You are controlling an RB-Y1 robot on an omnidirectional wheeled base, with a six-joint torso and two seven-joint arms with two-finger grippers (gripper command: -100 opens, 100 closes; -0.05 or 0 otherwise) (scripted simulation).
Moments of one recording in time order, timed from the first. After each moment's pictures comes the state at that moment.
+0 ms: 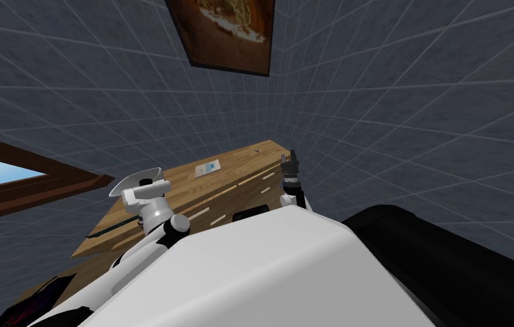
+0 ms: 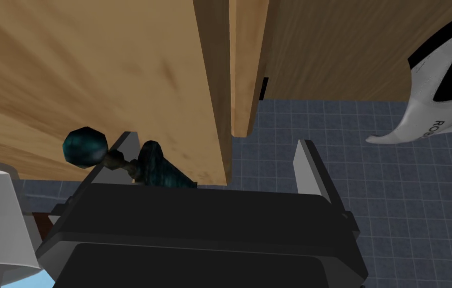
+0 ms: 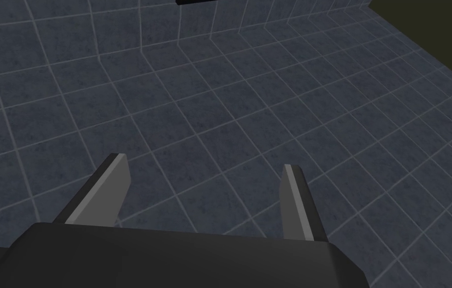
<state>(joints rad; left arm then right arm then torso) -0.44 0.29 0.76 -1.21 -0.64 1.53 -0.43 0.55 -0.03 0.07 -2.21 -0.05 -0.52 0.00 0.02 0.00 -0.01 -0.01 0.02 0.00</state>
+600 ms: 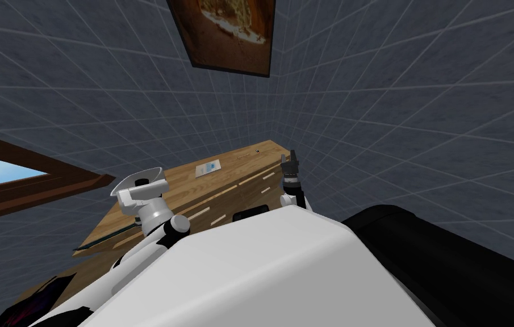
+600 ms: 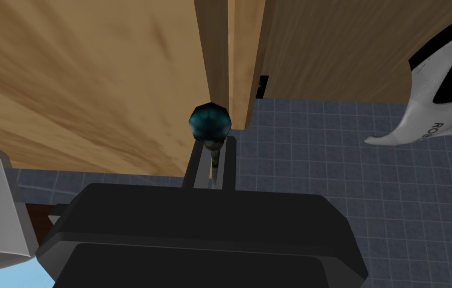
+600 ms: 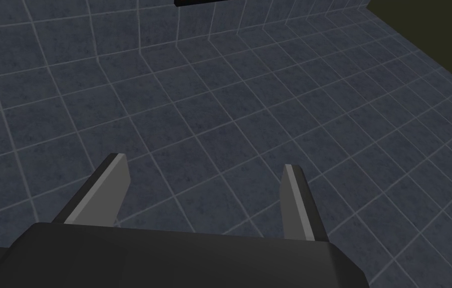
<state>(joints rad) -0.43 0.28 0.77 -1.25 -0.65 1.54 -0.44 0.55 -0.03 0.07 -2.21 -0.05 -0.52 0.00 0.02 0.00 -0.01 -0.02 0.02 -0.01</state>
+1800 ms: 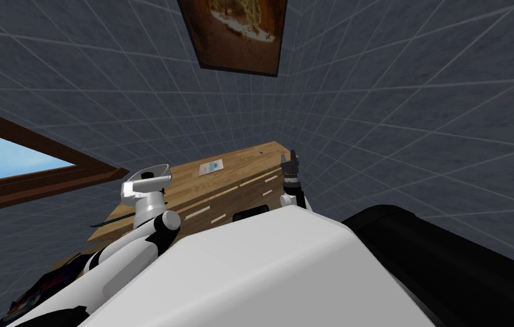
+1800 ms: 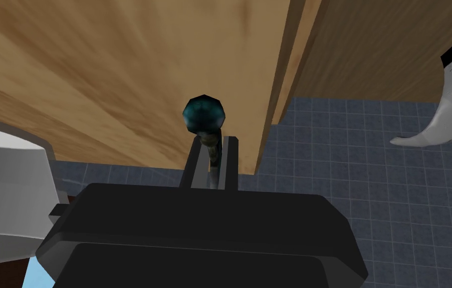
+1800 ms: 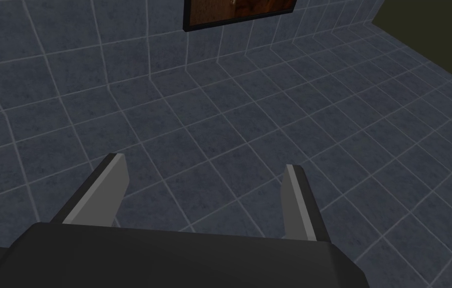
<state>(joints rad) -0.51 0.42 0.63 -1.03 -0.51 1.43 -0.40 0.55 -0.03 0.07 -2.21 -0.05 -0.52 0.00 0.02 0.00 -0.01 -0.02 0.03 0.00</state>
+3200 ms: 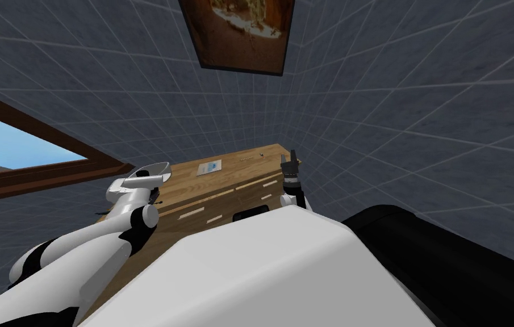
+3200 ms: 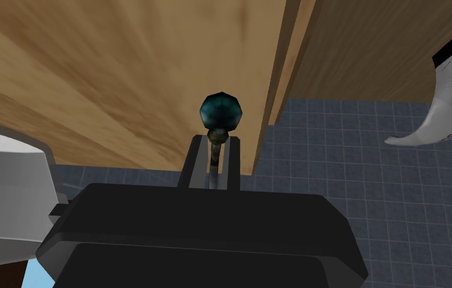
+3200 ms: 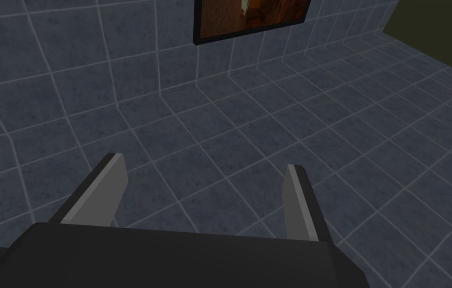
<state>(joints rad) -0.64 0.65 0.39 -0.60 -0.27 1.25 -0.35 0.55 -0.03 0.07 -2.21 -0.05 -0.52 0.00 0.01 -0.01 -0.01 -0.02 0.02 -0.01</state>
